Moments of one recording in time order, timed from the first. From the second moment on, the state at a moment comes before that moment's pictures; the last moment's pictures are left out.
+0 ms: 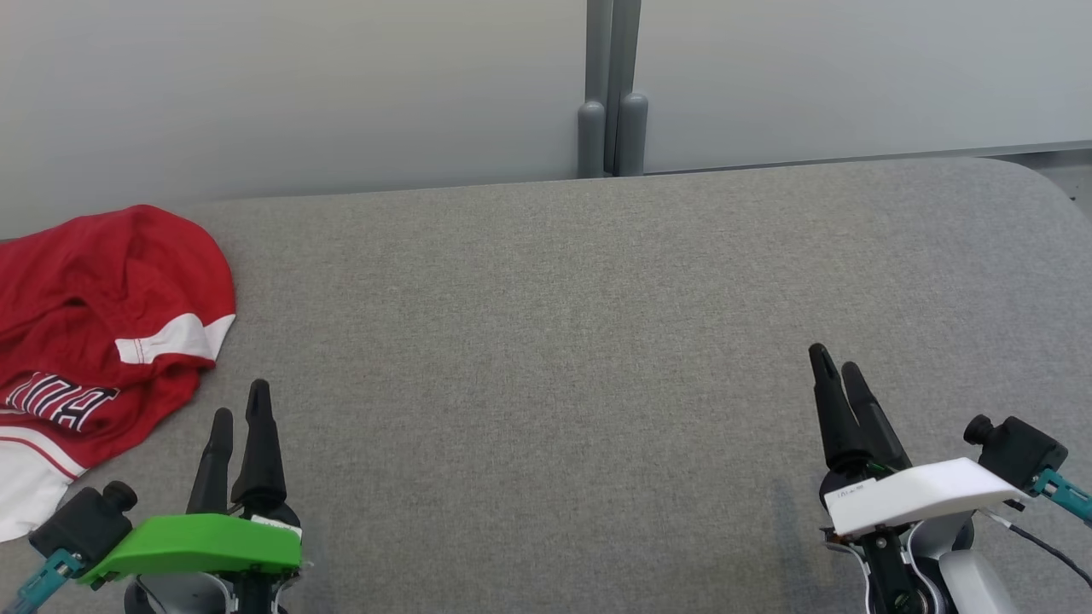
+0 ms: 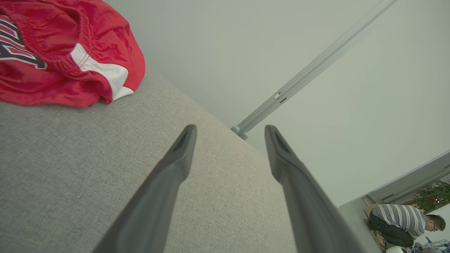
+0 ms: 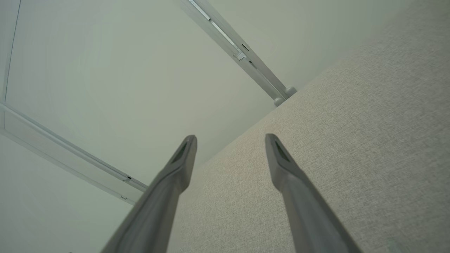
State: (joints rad) left arm -0.01 0.04 0.03 0.07 -0.86 -0.07 -0.04; right arm -0.05 -0.04 0.07 0.09 0.88 0.13 -0.11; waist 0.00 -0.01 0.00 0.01
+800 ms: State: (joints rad) left arm 0.04 0.06 -0.03 0.06 -0.51 -0.05 -0.12; right arm -0.03 -0.04 0.12 0.07 0.54 0.13 -0.17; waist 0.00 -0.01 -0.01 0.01
